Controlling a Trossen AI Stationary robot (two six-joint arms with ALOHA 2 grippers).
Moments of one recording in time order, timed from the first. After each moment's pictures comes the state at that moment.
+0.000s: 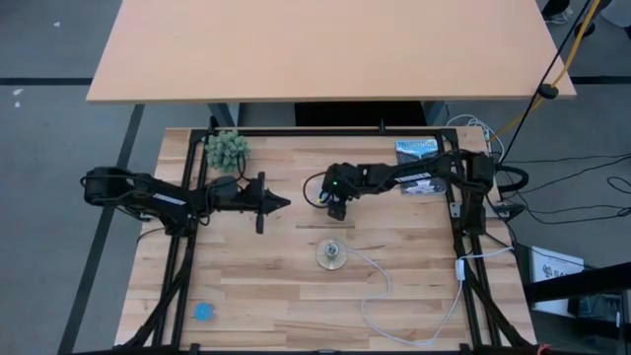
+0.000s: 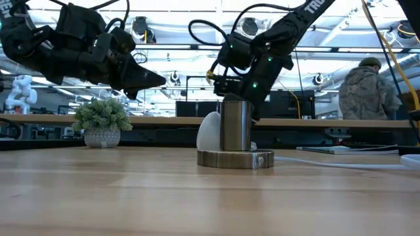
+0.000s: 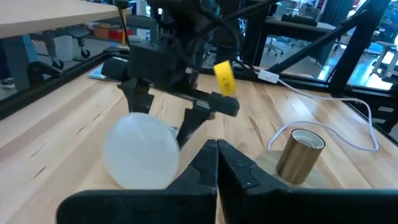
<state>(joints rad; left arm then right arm) 0.20 1.27 0.19 0.95 0.19 -0.09 -0.22 1.89 1.15 -0.27 0.05 0.07</state>
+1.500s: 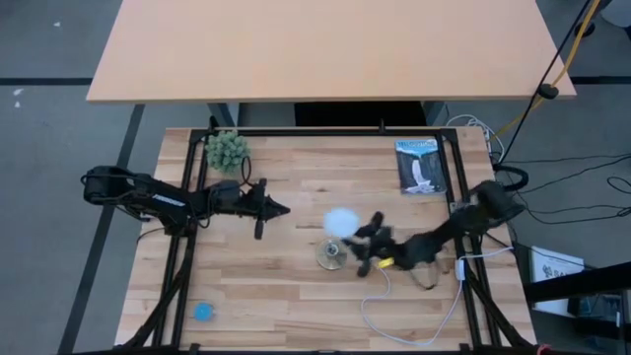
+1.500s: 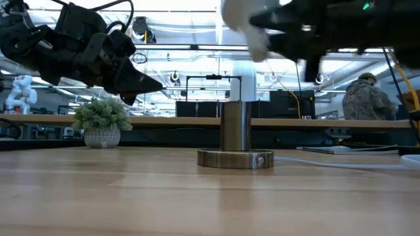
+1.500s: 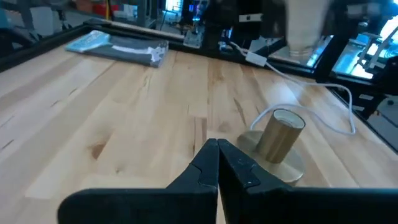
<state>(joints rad) 0.15 1.27 0.19 0.88 0.20 -0.15 0.48 1.81 0.51 1.57 0.85 0.16</state>
